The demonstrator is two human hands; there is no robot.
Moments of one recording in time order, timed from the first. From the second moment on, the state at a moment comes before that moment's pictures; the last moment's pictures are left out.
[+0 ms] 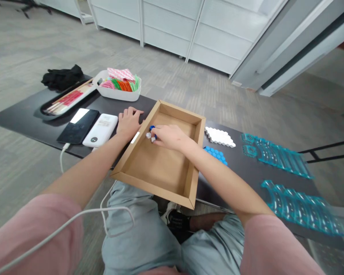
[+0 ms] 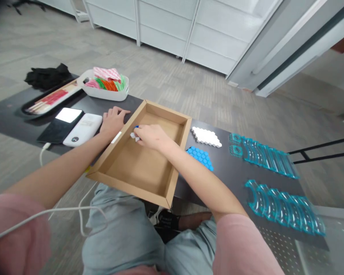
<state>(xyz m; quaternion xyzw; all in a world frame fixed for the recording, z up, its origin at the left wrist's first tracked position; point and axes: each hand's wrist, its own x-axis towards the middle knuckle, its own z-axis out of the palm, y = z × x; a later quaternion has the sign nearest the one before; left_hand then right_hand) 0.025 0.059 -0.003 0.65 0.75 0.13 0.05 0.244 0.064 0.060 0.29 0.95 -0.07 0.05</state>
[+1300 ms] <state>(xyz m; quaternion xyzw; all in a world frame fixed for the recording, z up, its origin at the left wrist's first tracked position) 0.028 0.061 0.006 0.64 0.76 0.04 0.03 0.590 0.121 -0.002 0.62 0.71 -0.10 -0.30</state>
